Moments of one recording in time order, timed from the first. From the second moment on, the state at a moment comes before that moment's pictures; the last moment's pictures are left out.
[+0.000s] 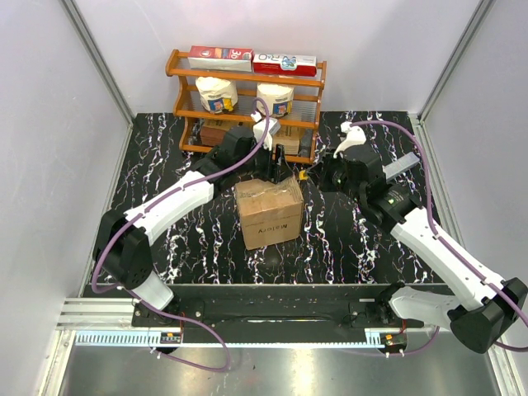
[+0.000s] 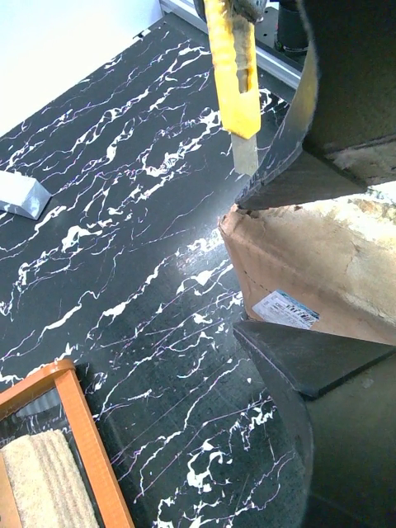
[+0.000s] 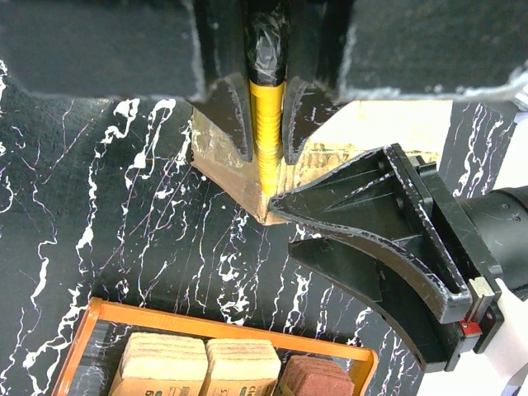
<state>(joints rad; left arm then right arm) -0.63 1.59 1.31 -0.20 0.30 -0.30 0.63 1.13 1.14 -0.40 0.12 0.50</state>
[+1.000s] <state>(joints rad) -0.64 1.59 1.31 -0.19 0.30 -0.30 0.63 1.15 1.15 -0.38 0.11 0.49</state>
